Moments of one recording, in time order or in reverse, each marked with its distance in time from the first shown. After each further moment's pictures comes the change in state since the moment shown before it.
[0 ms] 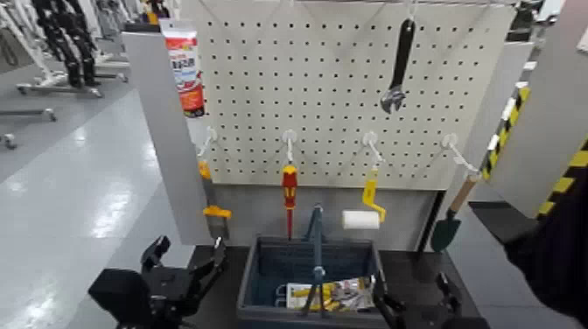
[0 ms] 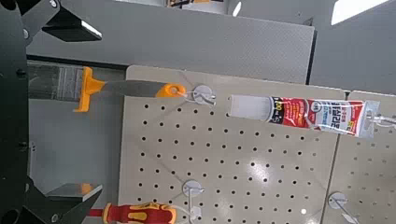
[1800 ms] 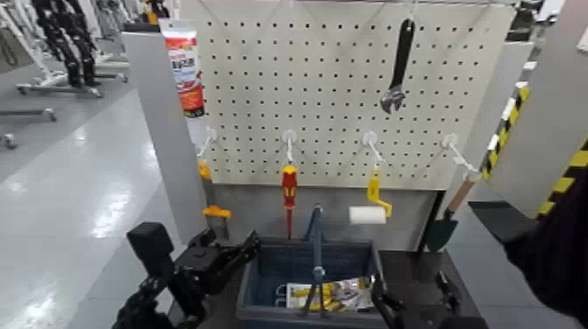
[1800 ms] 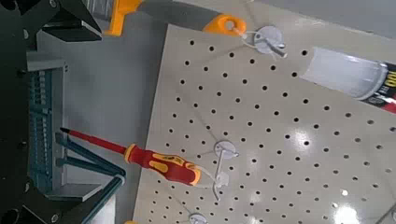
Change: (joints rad) left arm -0.145 -0.003 0.008 -0.007 0.270 0.409 -0.238; right arm 0.000 0.000 0.006 -0.005 0.008 0.005 -0.008
